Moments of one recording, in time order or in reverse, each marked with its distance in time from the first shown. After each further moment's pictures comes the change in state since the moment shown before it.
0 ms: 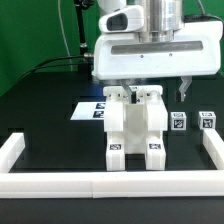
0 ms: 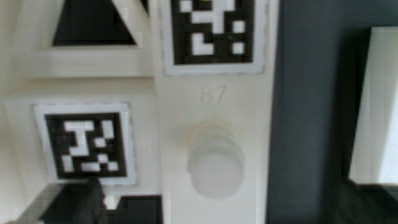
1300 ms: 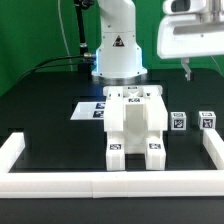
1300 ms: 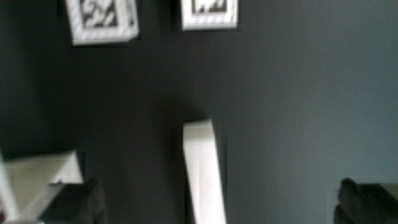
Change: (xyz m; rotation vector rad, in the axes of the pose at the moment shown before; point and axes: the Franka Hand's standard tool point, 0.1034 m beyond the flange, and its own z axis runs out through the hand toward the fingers) arm -0.080 -0.114 0.009 0.024 0.020 0.092
